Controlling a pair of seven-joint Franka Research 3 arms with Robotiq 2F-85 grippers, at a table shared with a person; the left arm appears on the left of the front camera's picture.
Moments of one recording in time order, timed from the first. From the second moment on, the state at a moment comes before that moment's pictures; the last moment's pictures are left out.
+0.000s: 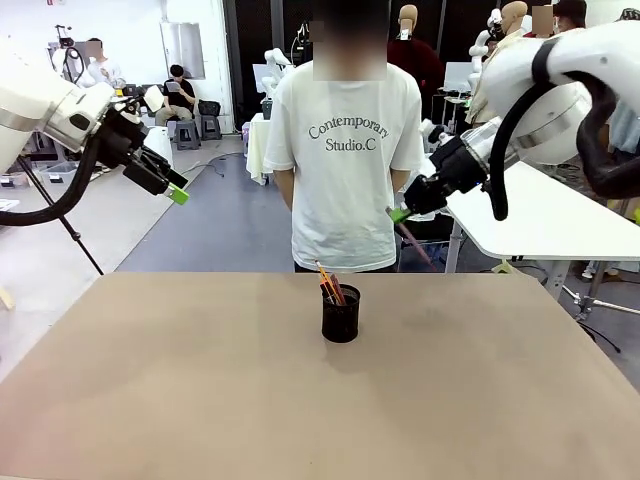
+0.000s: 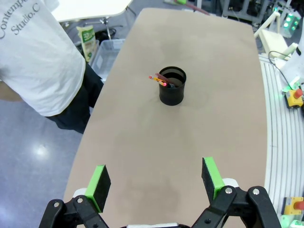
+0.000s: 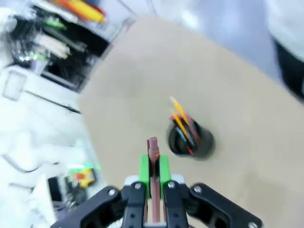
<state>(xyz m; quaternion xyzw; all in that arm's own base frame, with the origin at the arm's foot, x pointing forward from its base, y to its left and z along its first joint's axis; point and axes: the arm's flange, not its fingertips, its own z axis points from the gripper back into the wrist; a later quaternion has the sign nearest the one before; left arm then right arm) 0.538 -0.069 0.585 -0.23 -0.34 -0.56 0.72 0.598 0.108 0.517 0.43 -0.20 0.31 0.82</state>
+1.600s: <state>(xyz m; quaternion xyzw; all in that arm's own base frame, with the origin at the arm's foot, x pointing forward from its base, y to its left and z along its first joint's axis) 0.538 -0.069 0.586 -0.23 -0.34 -0.56 0.72 0.630 0.145 0.419 0.55 -0.42 0.52 0.51</state>
